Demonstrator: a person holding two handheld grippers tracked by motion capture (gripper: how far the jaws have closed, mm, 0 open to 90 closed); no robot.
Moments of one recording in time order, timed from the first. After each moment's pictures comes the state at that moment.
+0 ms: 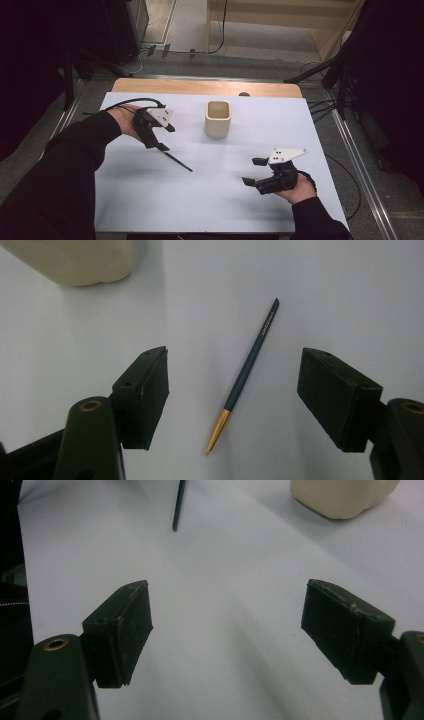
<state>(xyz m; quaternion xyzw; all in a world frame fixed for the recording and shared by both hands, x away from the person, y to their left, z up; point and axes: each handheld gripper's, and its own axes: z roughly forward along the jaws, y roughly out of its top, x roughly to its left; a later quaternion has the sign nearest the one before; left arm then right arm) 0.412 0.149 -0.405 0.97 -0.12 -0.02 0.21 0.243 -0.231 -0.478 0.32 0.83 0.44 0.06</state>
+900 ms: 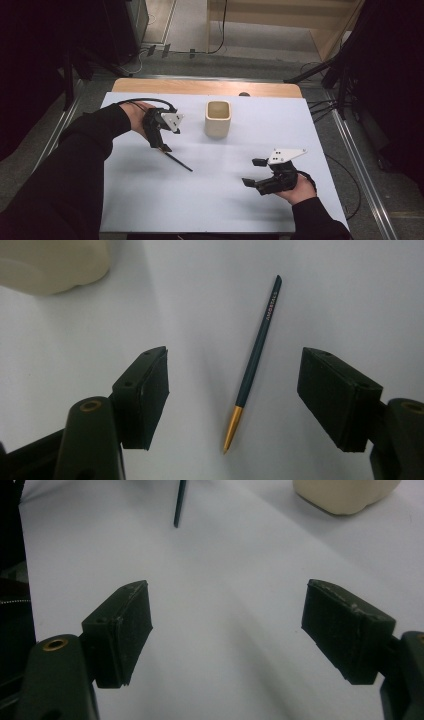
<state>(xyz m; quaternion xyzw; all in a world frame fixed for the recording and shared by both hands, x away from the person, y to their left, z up) 0.415 0.123 -0.413 0.97 -0.18 -0.02 0.15 0.242 -0.231 -0.478 0.33 0.84 0.44 0.05</state>
